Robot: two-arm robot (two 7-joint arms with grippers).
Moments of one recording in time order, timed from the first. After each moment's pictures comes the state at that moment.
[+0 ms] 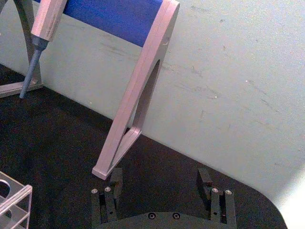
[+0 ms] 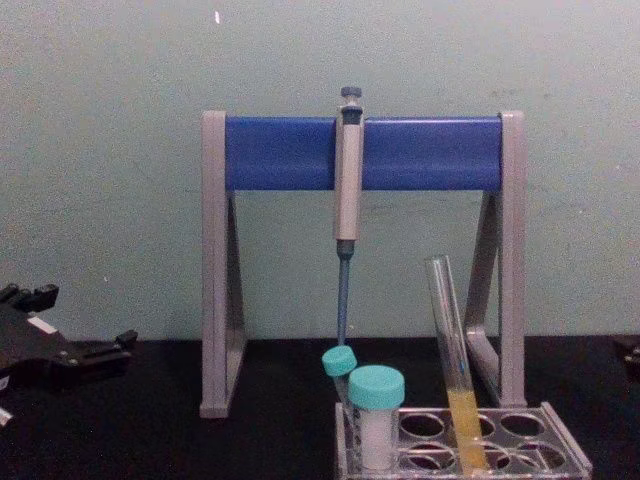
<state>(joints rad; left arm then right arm) -0.20 0.60 0.45 -1.41 -0.25 -0.12 0.03 0.20 0.60 -0.45 -1.41 0.25 -0.12 -0.03</state>
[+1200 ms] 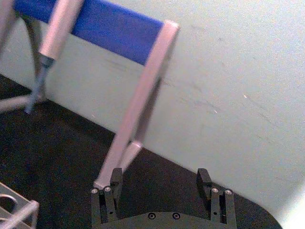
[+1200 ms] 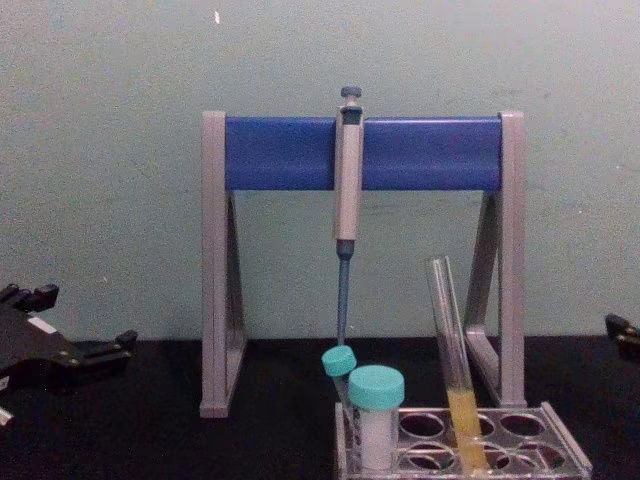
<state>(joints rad) -0.20 0.60 0.45 -1.41 -0.25 -0.12 0.03 0.19 0.59 -0.43 -1.42 0.23 -0.15 -0.01</state>
